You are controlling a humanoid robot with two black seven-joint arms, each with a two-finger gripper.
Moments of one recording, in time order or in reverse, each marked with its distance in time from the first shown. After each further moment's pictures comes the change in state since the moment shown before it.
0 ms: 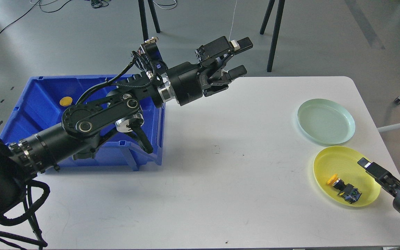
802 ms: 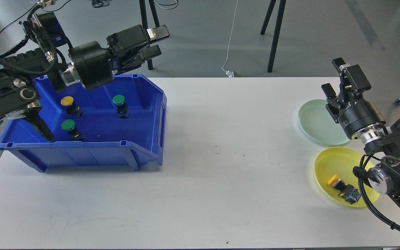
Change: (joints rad) left arm -0.186 0.683 0.292 -0.343 0.236 0.114 0.000; right arm 0.338 0.386 0.181 0.022 0.303 0.011 0.010
